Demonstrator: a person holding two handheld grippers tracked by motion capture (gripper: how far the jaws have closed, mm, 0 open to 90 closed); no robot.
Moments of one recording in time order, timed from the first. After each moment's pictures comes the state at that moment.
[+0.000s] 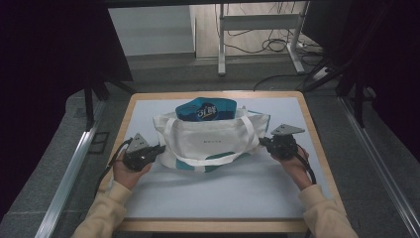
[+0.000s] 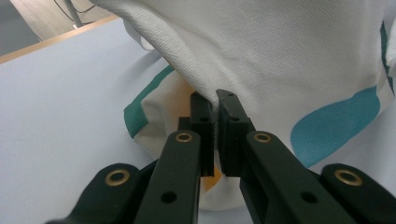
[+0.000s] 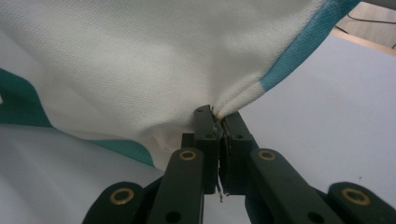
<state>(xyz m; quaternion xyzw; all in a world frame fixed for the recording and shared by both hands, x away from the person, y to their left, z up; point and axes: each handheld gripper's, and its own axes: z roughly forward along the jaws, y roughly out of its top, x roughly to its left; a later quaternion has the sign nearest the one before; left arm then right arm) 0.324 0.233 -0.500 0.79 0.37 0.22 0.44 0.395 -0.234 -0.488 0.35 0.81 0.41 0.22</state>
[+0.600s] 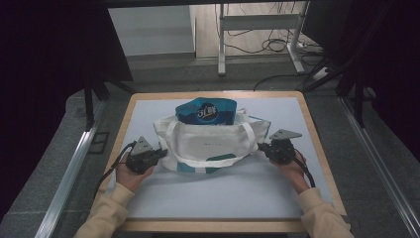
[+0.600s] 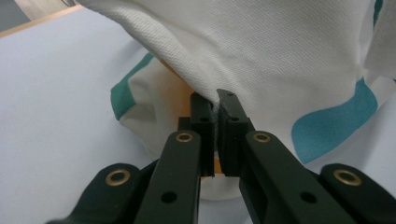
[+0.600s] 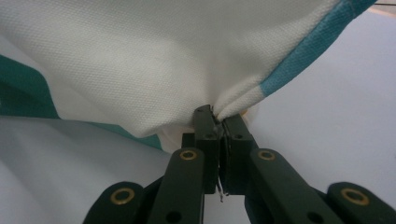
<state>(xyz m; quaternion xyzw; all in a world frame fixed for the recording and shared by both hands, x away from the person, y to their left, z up) 0.323 0.227 -0.512 0.80 0.38 0.21 0.42 0.392 -0.233 -0.508 0.36 0.82 0.40 0.20</state>
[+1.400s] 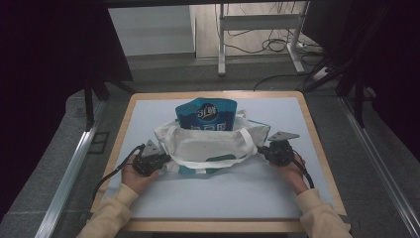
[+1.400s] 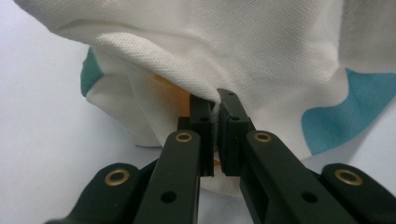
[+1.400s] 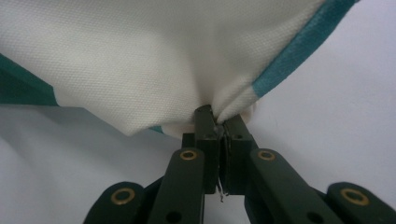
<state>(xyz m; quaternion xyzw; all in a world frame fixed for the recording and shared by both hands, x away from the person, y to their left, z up) 0.329 0.214 -0.529 0.82 0.38 0.20 0.38 0.392 -0.232 -0.516 0.38 0.82 0.38 0.18</state>
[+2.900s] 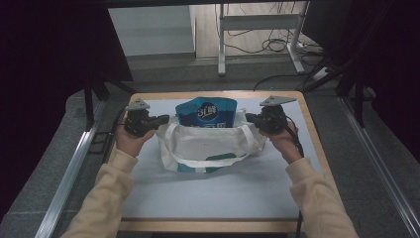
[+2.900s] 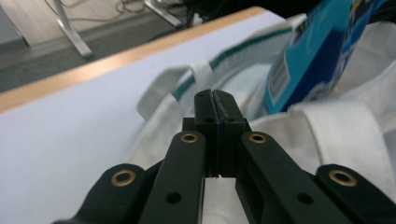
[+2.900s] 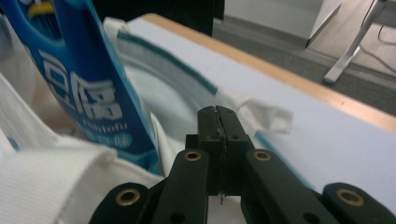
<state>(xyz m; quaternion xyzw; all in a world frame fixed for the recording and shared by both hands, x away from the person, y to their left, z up) 0.383 0.224 -0.419 0.77 0.41 0.16 0.47 0.428 -0.187 -0.411 0.33 0.81 0.45 0.18</state>
